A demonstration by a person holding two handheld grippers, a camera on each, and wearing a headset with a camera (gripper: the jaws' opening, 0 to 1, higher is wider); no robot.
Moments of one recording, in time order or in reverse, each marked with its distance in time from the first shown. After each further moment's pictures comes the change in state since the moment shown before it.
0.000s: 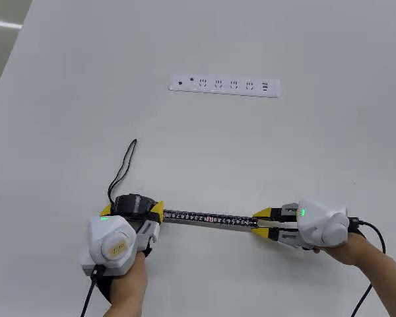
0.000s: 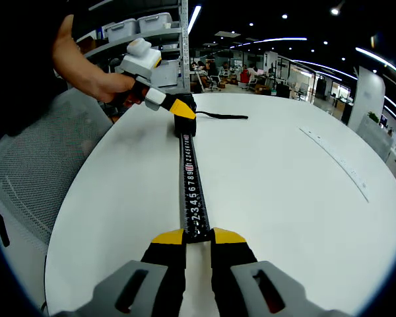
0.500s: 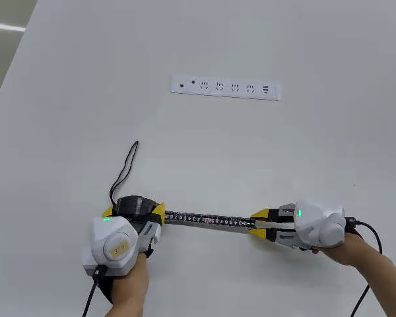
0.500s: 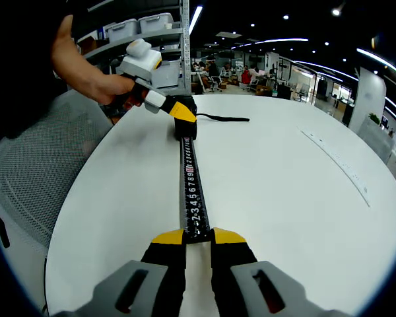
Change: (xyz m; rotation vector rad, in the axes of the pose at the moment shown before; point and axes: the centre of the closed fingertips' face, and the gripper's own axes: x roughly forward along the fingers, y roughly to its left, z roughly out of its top) left arm -0.001 -0.001 0.000 0.000 0.002 -0.001; right arm 0.003 -0.001 0.006 -0.005 -0.004 0.005
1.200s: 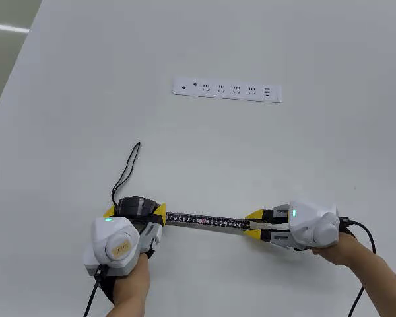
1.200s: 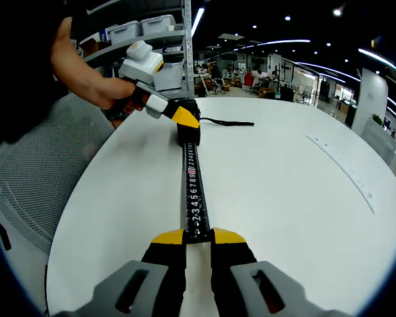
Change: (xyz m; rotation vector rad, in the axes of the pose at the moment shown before) left arm 0.000 0.000 -0.001 -0.002 0.002 0.001; right arm 0.011 0.004 0.011 -0.003 -0.017 0.022
